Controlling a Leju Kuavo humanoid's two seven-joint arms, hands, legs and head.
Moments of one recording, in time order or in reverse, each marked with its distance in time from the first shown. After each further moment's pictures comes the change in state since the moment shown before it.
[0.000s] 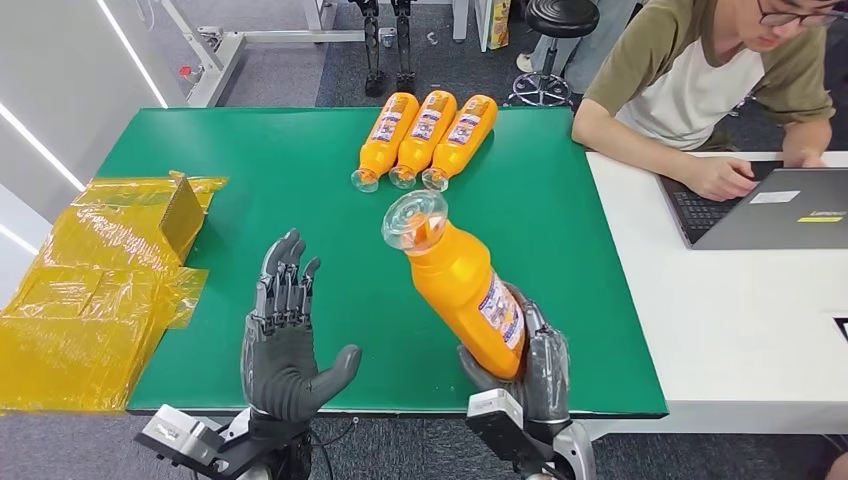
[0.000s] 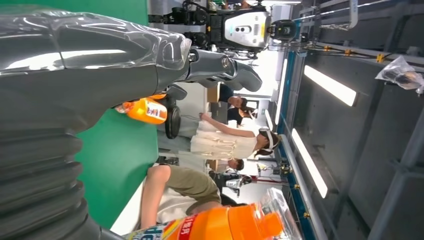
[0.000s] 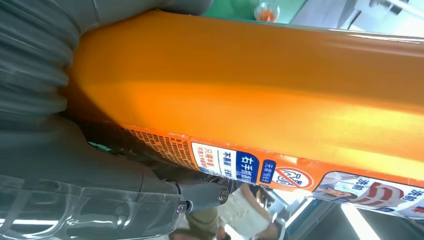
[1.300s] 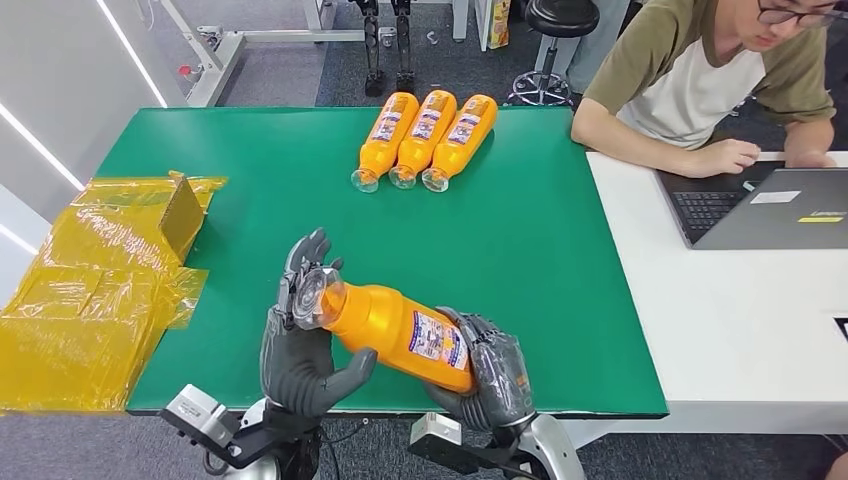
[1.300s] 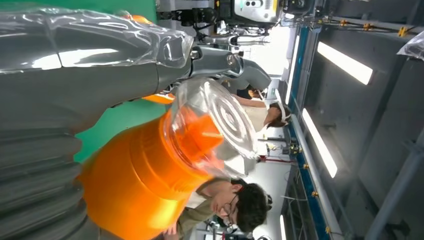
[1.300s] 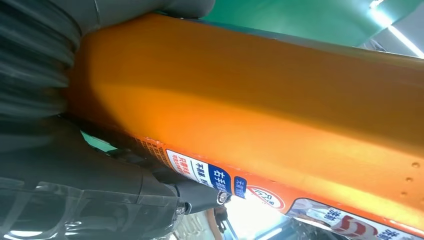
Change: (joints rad) left arm -0.024 -0.018 0.006 0.050 0.008 -0.113 0.076; right arm -0.044 -0.002 0.059 0.073 0.269 0.180 0.023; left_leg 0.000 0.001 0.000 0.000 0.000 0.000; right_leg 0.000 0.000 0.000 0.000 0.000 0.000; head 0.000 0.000
